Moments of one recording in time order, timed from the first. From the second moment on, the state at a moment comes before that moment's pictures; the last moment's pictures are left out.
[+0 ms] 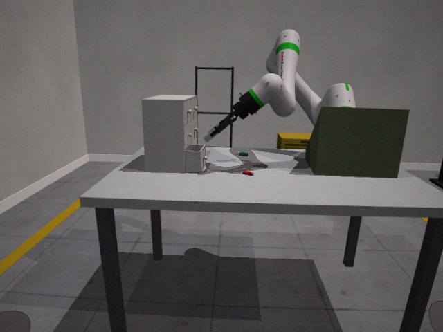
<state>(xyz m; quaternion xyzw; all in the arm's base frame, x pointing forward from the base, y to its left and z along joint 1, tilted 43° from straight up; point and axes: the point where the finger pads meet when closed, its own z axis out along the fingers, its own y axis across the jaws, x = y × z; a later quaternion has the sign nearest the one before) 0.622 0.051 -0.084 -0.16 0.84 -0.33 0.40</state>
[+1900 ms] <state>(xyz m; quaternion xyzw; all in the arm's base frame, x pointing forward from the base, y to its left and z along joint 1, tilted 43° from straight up) 0.486 0.059 -0.076 -0.15 0.85 -0.34 0.37</state>
